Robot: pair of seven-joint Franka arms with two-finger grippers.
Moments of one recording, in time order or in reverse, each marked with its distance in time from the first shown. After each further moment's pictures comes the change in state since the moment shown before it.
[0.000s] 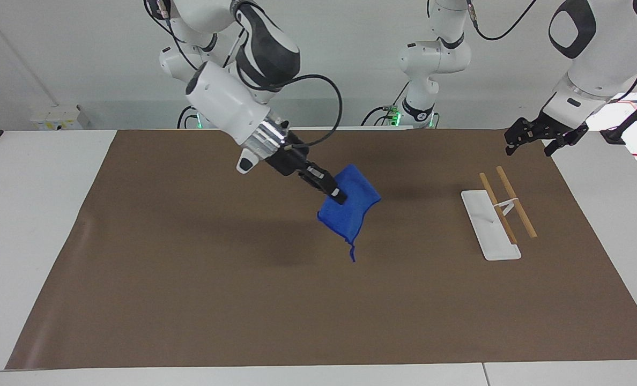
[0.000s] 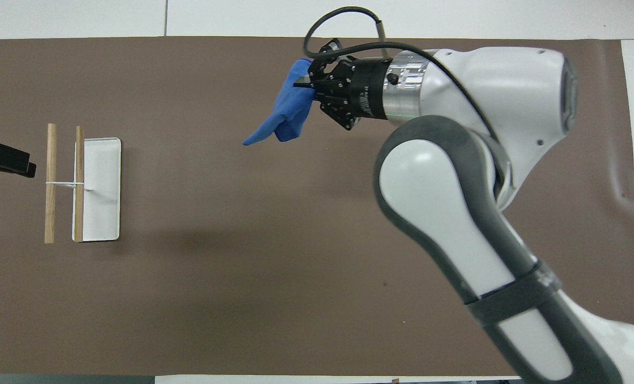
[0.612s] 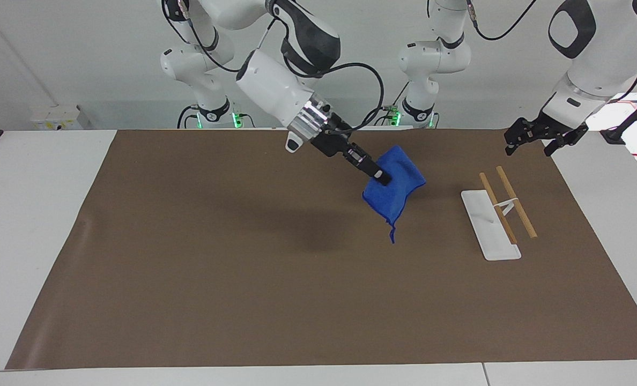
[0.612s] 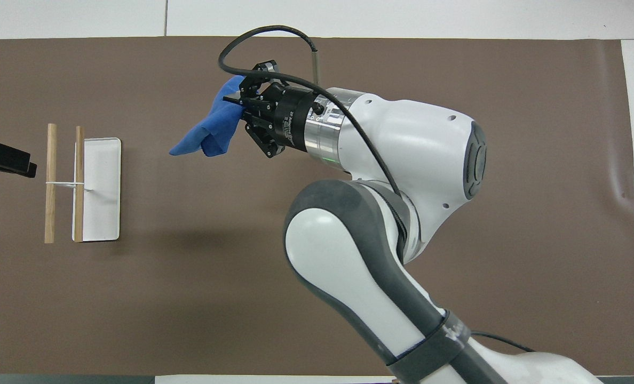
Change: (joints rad) left arm -0.001 0.000 -0.003 0.000 0.000 -0.001 0.000; right arm 0.138 0.017 -0.001 0.007 0.096 0.160 0.220
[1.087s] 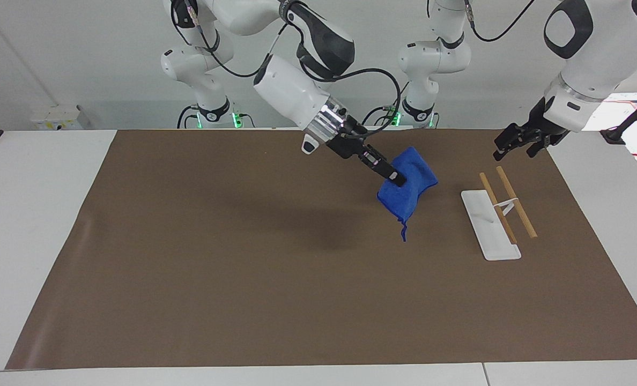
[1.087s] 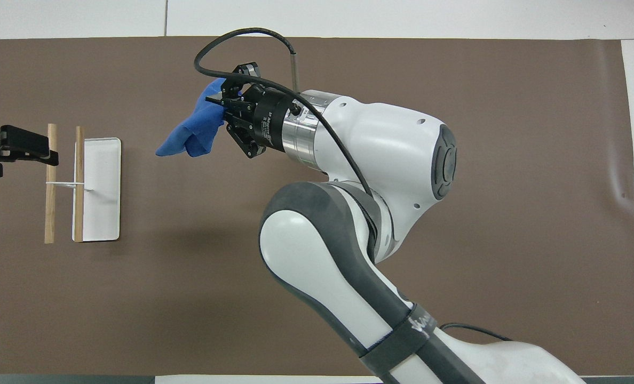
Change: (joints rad) left arm -0.001 0.000 -0.012 -0.021 -0.166 0.047 -0.362; right arm 0.029 0.081 -0.001 0.078 0.000 0.034 0.030
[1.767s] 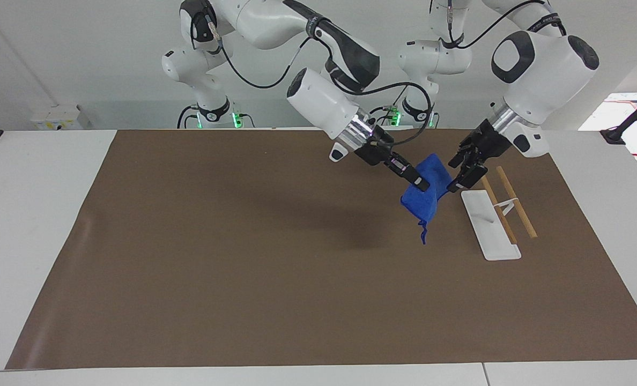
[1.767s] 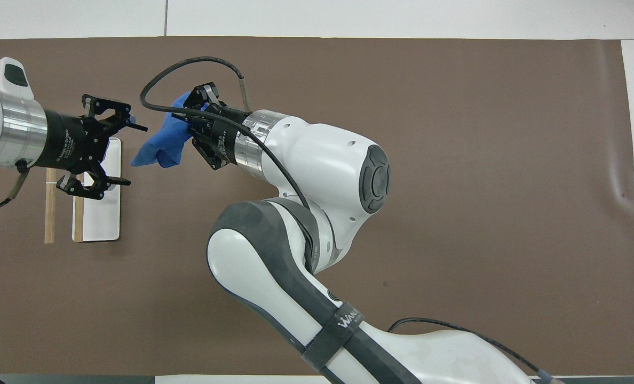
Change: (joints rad) left arm -0.127 -0.026 -0.015 -0.234 -0.239 0.303 -0.993; right arm 0.072 0.104 -0.003 0.085 -0.010 0.064 0.000
